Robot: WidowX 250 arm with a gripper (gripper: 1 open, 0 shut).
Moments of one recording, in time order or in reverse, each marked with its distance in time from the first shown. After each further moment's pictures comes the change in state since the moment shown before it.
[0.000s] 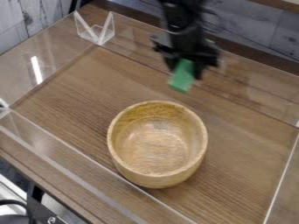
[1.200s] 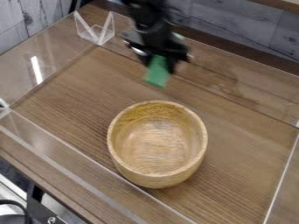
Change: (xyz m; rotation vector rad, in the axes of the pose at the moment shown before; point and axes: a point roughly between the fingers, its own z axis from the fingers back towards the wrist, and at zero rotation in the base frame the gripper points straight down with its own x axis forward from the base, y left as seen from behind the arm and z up) arm -0.003 -0.002 -0.007 -0.005 -0.034 -0.026
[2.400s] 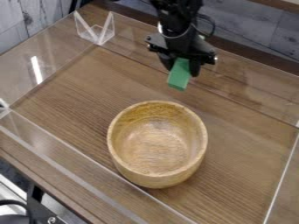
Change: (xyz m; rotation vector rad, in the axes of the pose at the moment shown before) arm 0.012 -0.004 -0.002 0.042 -0.051 0.078
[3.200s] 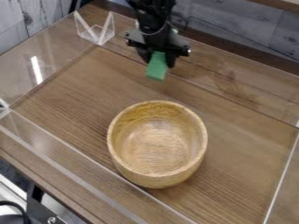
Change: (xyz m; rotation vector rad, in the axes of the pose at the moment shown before) arm 0.012 0.053 -0.022 0.082 -0.031 0.076
